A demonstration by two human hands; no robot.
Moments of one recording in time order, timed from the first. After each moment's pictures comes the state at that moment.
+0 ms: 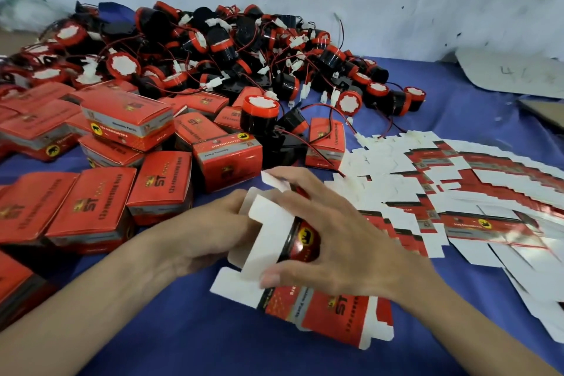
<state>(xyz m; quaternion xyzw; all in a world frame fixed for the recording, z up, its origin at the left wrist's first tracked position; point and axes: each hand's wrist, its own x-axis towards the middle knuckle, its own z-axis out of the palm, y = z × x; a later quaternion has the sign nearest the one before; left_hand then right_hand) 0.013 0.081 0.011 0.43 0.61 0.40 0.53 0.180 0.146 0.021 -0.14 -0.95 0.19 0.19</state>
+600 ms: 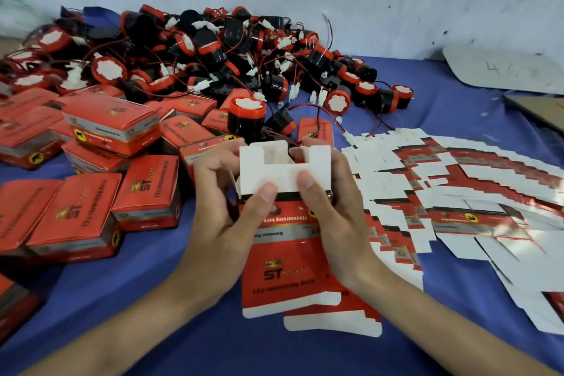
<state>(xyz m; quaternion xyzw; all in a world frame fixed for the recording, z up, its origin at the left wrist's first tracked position) 0.051 0.074 0.000 0.53 0.47 0.68 0.19 0.170 0.140 0.011 -0.21 -0.67 0.54 0.47</state>
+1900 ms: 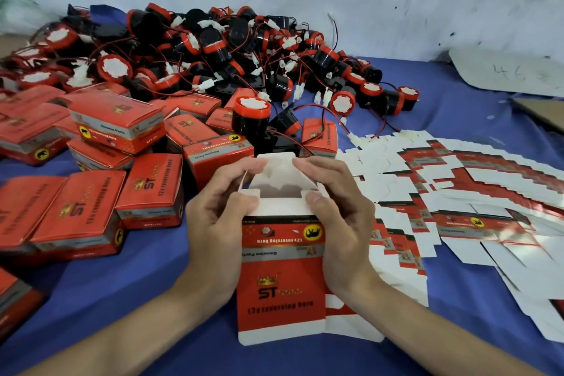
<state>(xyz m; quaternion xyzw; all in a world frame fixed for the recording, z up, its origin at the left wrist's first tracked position) 0.053 0.075 -0.002 0.39 0.47 0.74 0.28 0.162 0.141 -0.005 -0.21 -0.66 0.44 0.57</state>
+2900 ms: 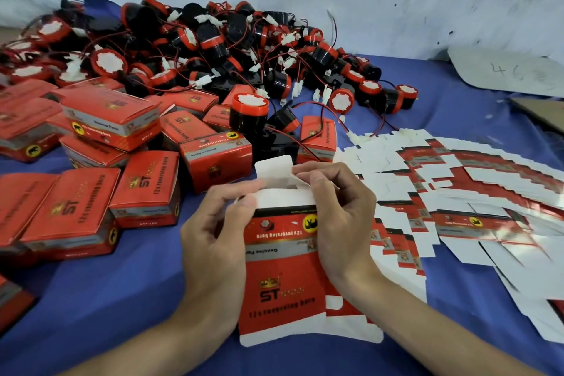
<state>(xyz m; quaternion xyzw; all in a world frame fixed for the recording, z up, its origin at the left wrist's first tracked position) 0.070 0.063 -0.002 0.29 0.52 0.75 0.28 0.162 0.143 0.000 -0.31 -0.62 0.47 0.55</state>
